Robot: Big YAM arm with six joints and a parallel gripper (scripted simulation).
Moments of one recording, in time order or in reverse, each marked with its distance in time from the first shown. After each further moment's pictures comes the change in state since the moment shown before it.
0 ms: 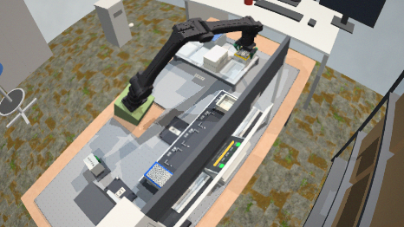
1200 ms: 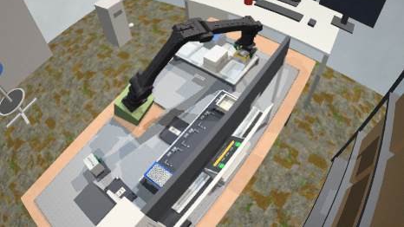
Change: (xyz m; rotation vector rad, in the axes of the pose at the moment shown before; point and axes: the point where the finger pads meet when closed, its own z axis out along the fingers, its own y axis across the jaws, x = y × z) arm 0.001 0.002 -0.001 -0.002 0.006 -0.005
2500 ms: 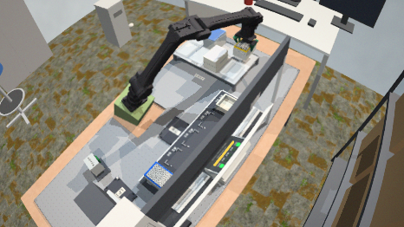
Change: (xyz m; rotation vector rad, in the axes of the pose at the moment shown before) arm 0.001 0.001 -0.057 -0.002 -0.001 -0.009
